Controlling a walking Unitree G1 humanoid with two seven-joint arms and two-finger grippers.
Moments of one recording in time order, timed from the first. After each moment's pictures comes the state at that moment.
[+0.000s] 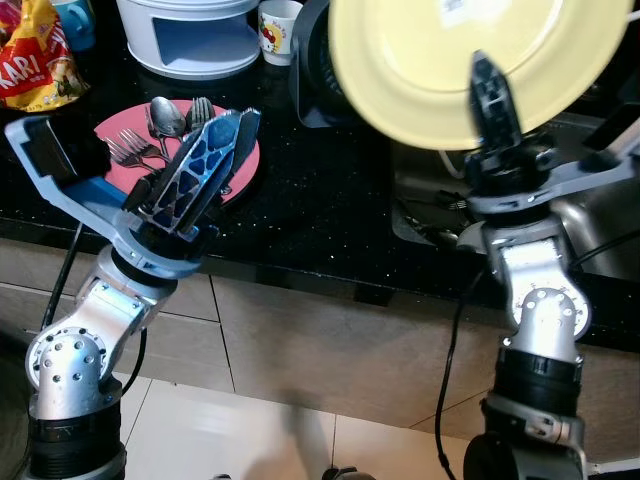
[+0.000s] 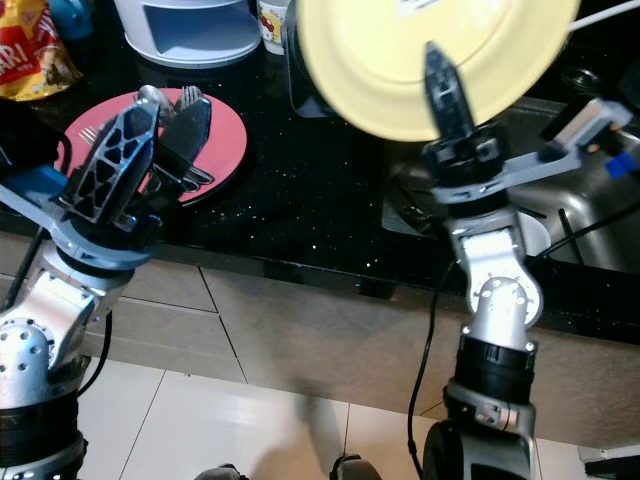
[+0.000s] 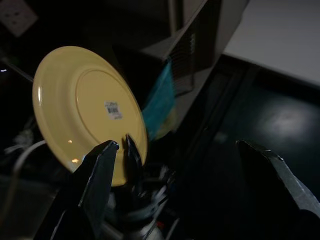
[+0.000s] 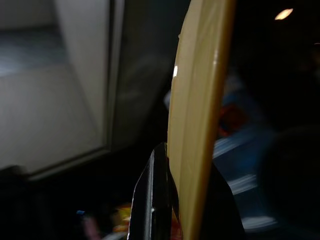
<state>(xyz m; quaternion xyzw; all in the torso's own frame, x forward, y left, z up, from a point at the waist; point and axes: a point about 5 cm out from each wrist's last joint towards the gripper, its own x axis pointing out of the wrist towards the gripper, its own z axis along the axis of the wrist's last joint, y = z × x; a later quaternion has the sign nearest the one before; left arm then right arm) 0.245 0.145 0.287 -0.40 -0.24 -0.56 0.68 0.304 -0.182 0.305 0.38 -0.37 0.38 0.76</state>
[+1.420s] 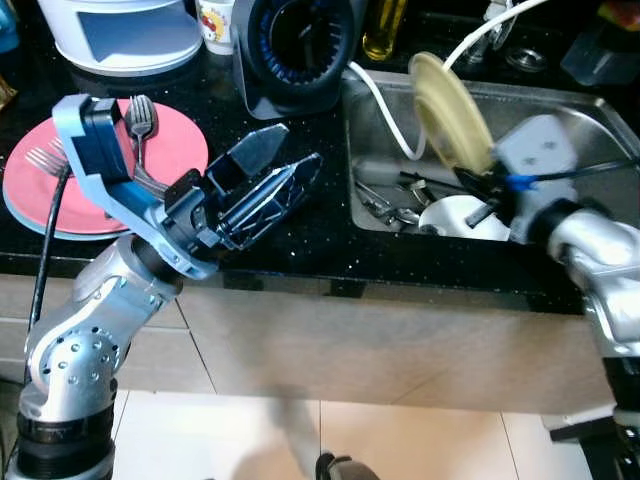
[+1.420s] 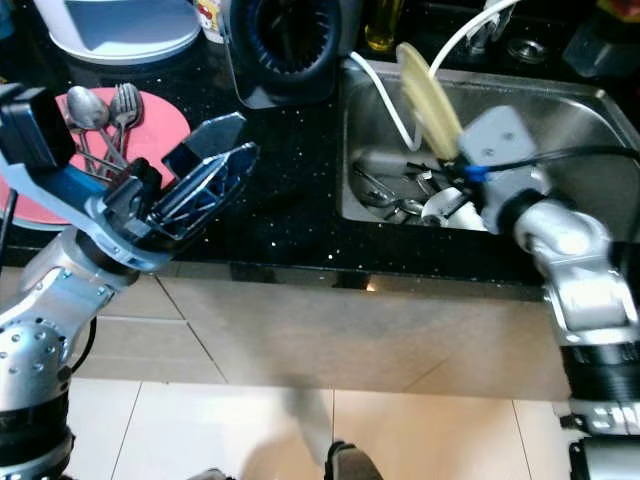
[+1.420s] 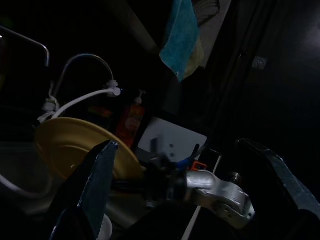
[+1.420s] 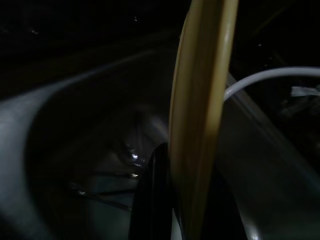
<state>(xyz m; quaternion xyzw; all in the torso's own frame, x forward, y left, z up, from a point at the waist) 0.242 0.129 0.291 -0.23 -0.23 -0.54 0.78 0.335 -0.221 0.264 -0.34 -0.07 0.18 0.92</state>
